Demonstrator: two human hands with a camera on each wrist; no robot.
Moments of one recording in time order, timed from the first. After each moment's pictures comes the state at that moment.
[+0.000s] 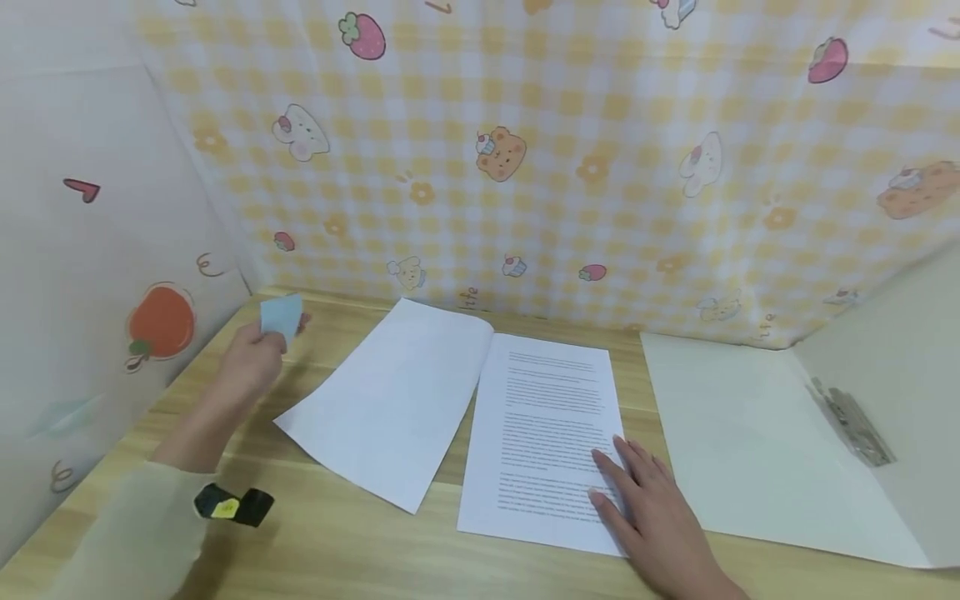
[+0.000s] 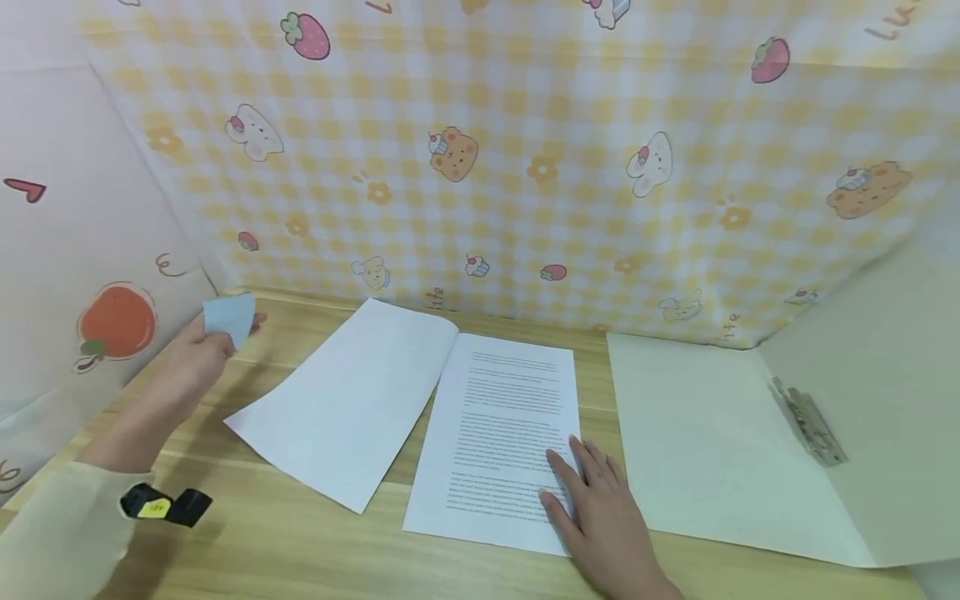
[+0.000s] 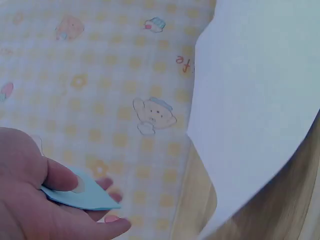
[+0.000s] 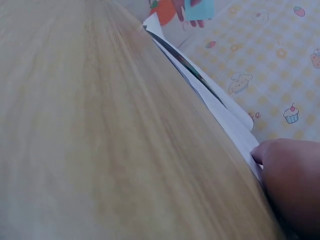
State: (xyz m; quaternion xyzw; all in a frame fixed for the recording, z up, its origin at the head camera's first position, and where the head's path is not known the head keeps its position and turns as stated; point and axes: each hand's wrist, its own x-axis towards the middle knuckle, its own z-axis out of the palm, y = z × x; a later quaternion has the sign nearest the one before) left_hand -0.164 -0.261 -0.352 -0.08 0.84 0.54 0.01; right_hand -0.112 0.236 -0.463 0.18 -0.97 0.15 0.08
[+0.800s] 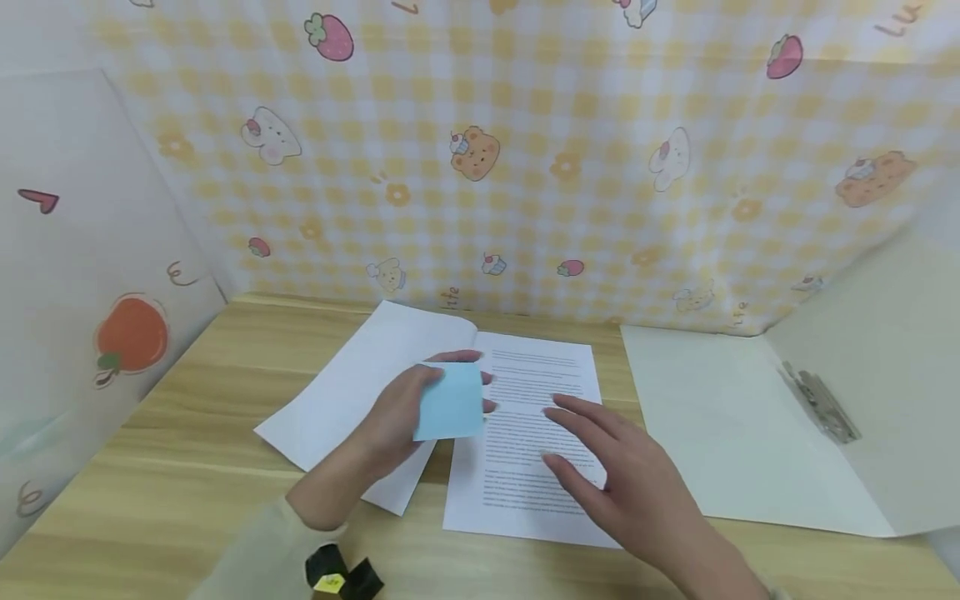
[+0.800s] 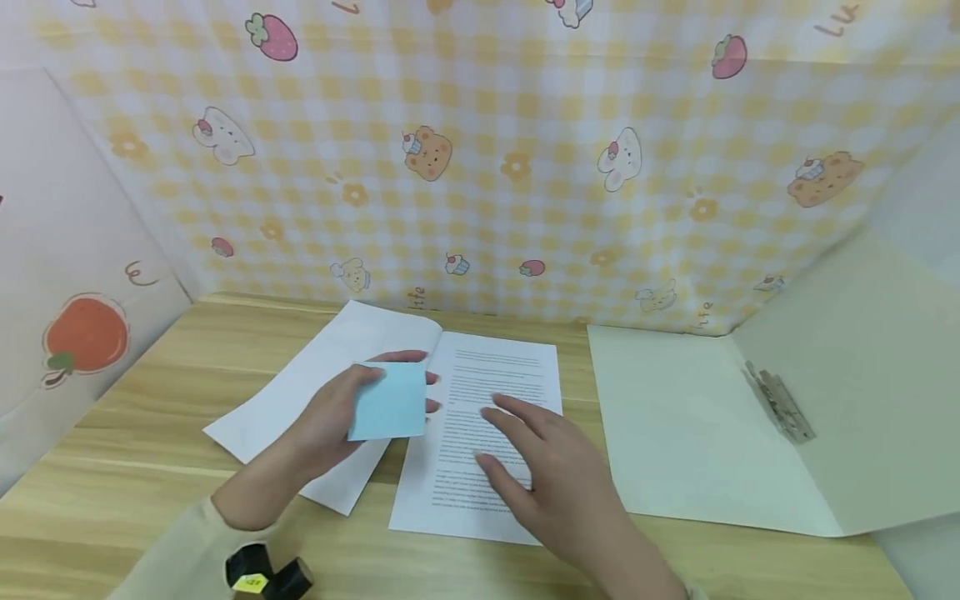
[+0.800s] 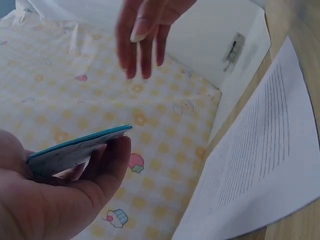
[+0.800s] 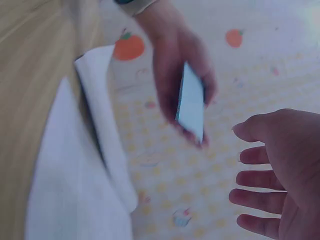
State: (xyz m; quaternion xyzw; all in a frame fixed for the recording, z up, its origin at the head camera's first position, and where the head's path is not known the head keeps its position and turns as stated) left_hand -0.146 -0.083 -0.352 0.09 0.61 0.76 0.19; right_hand -0.103 0.189 -0.348 0.34 -0.88 0.22 0.25
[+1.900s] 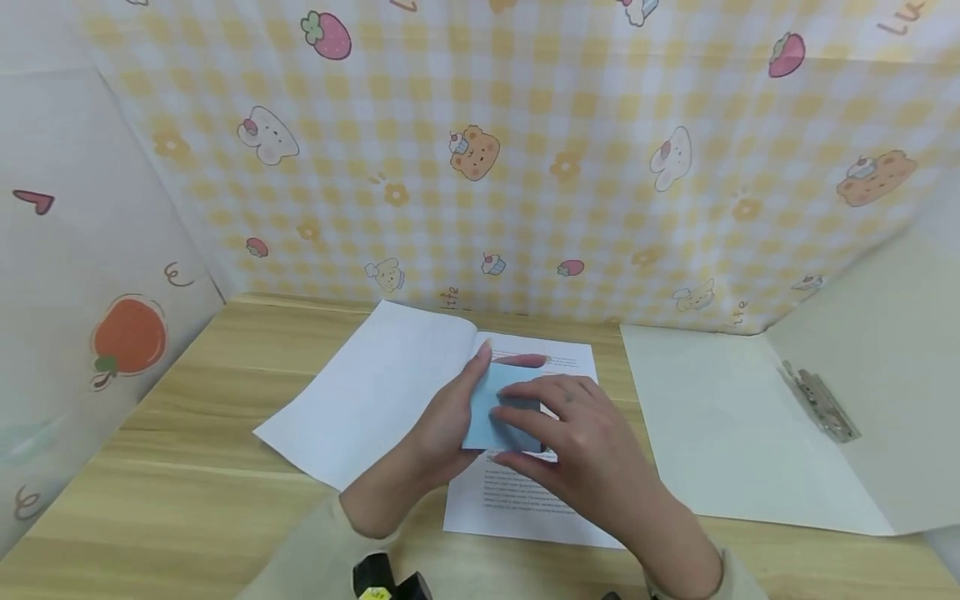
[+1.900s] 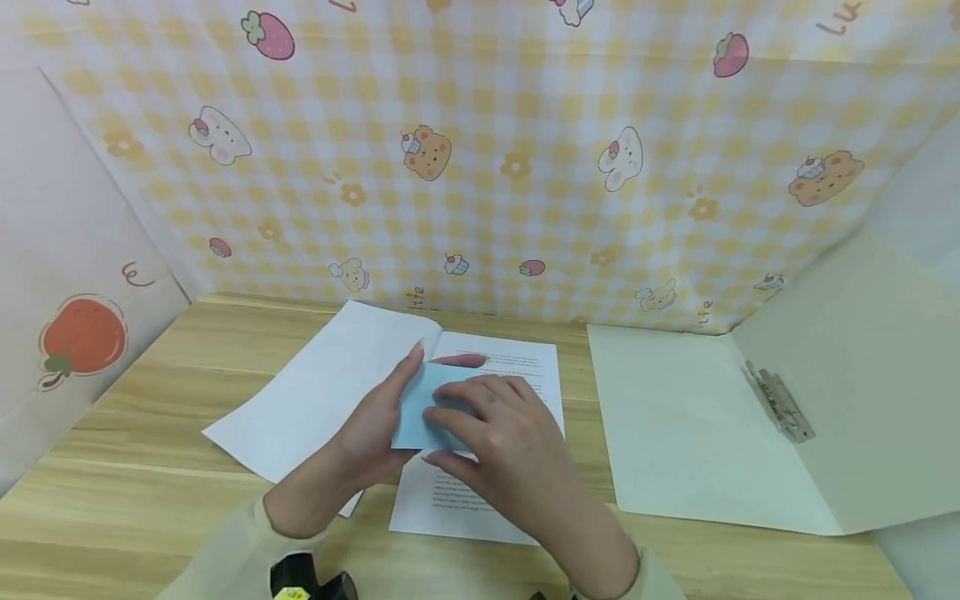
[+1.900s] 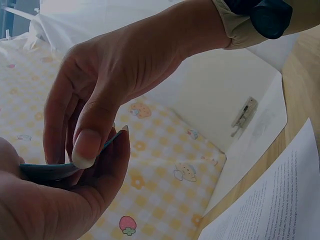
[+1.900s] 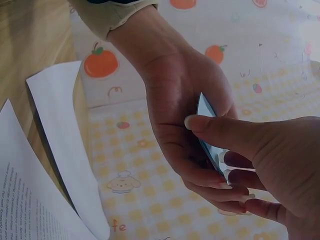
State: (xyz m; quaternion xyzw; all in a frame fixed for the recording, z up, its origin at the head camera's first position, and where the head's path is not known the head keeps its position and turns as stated) left_hand -0.140 -0.033 -0.337 0.16 0.55 0.79 0.21; right_hand -0.123 0.148 -0.324 0.46 -0.80 0.20 0.33
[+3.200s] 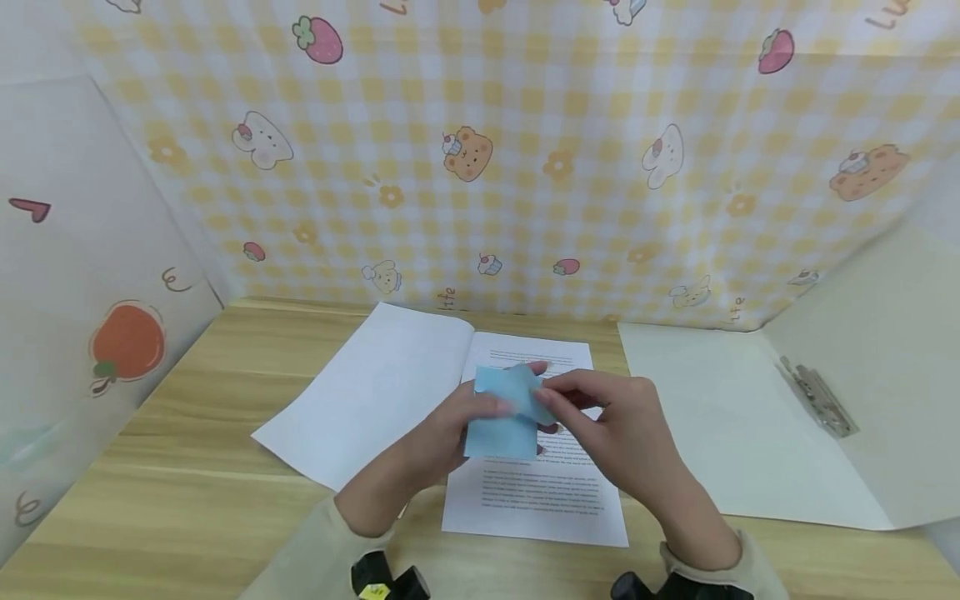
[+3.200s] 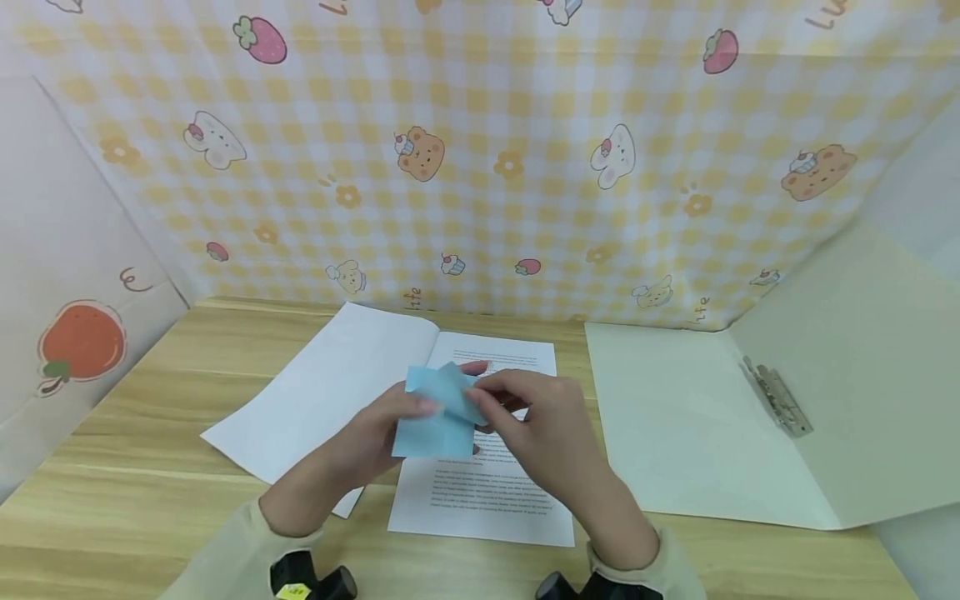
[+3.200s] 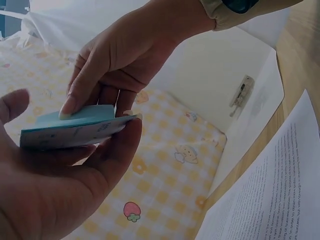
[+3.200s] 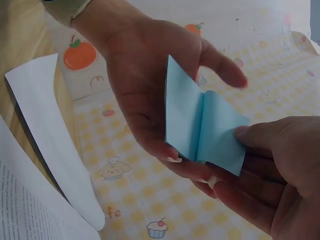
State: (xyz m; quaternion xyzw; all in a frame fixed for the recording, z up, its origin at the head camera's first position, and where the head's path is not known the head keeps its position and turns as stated) left_hand -0.141 -0.037 -0.342 0.24 0.59 0.73 0.25; right_hand -0.134 0.171 -0.319 0.33 -0.83 0.40 0.22
